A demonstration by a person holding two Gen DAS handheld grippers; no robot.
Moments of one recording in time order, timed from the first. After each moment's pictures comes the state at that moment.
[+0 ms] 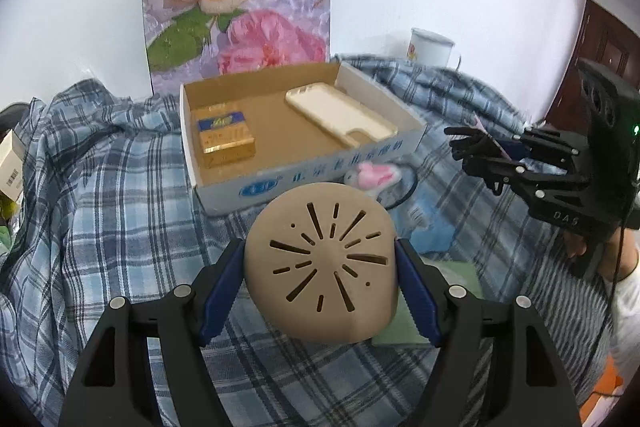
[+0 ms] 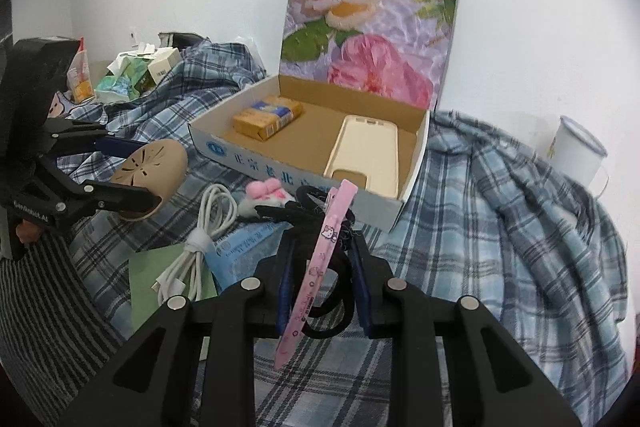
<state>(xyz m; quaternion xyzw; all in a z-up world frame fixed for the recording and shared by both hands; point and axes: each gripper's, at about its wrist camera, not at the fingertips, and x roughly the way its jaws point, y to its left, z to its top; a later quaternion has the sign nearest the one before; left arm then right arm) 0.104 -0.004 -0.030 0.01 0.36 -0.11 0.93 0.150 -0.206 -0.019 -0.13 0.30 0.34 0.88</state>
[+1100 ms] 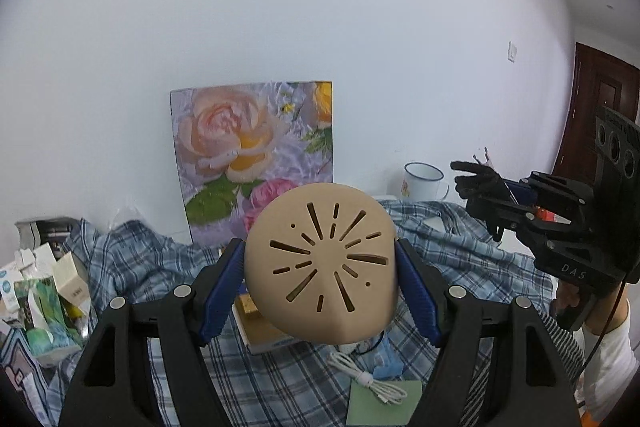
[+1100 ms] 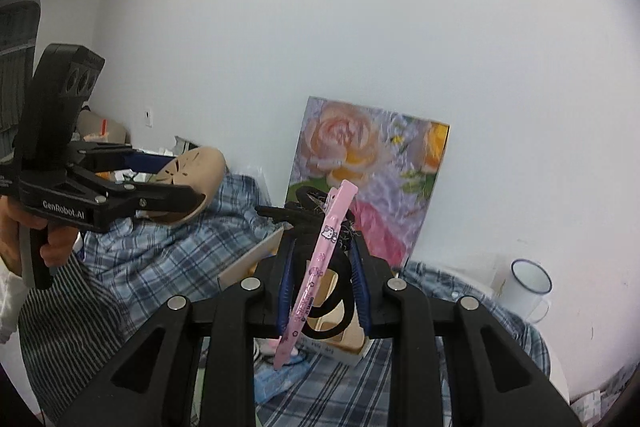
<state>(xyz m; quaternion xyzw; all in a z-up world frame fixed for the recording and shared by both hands) 0.082 -0.005 0.138 0.01 0.20 -0.09 0.98 0.121 -0.203 0.146 -0.12 0.14 0.35 0.92</state>
